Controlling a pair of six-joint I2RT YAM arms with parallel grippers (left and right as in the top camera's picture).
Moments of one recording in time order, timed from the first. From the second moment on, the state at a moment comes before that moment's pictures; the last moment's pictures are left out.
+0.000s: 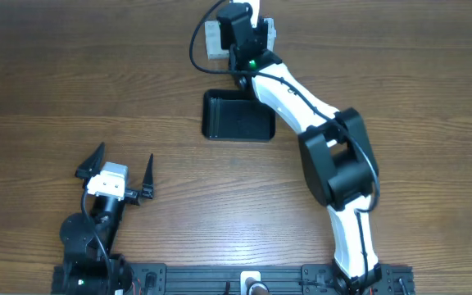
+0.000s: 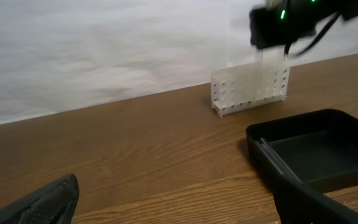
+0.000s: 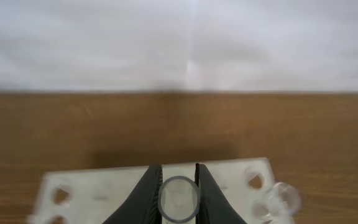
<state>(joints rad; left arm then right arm) 0.01 0.01 0.01 -0.06 0.19 0.14 0.49 2.21 1.74 -0.02 0.47 0.23</state>
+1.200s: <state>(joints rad) 0.01 0.01 0.01 -0.06 0.19 0.14 0.53 1.84 1.39 -0.49 -0.01 0.41</state>
